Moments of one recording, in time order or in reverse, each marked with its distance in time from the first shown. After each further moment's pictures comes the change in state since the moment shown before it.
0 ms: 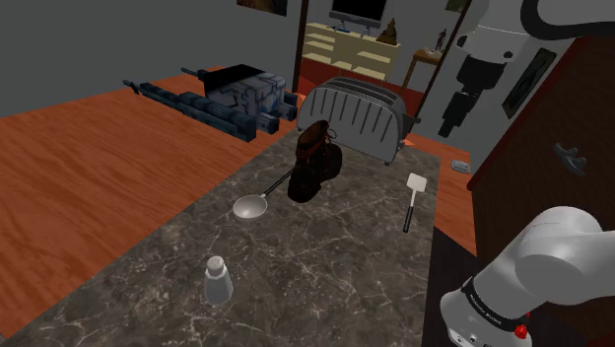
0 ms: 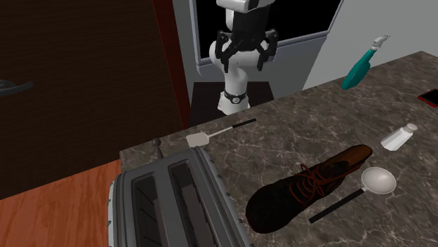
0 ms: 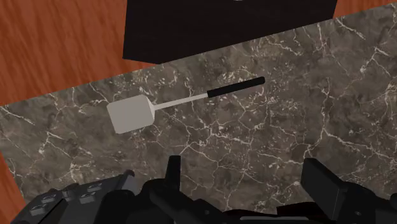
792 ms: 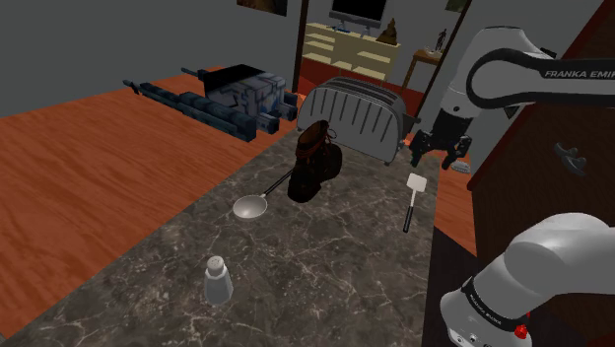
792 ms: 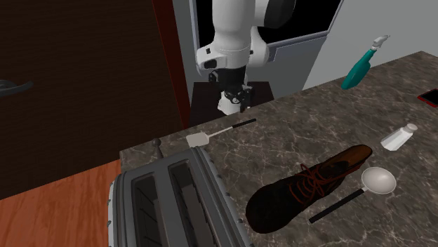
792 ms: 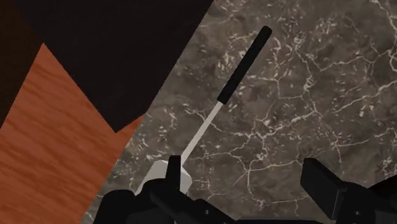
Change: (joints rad) arm -0.227 0.025 0.068 -0.308 0.092 0.313 0.567
